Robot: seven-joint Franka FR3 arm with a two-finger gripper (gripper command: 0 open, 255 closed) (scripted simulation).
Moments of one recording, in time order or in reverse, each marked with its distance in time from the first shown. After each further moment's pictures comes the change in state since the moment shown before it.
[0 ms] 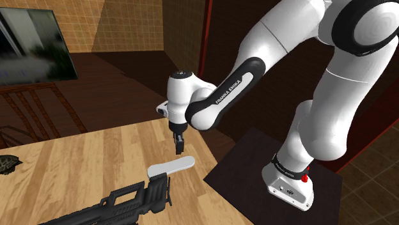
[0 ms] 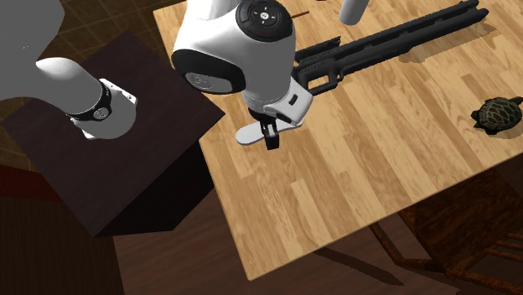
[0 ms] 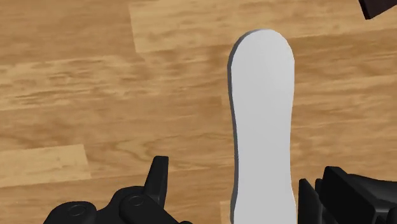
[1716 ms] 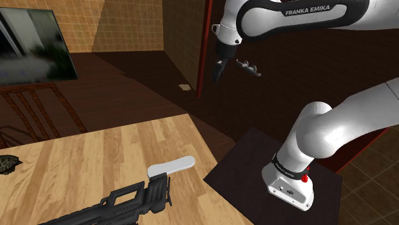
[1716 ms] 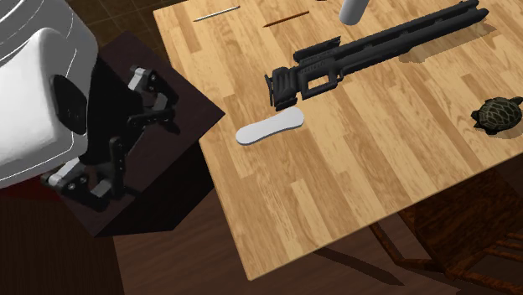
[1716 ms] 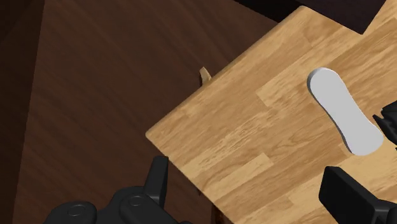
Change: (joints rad) arm -0.252 -0.683 -0.175 0.021 -0.038 -0.593 0.193
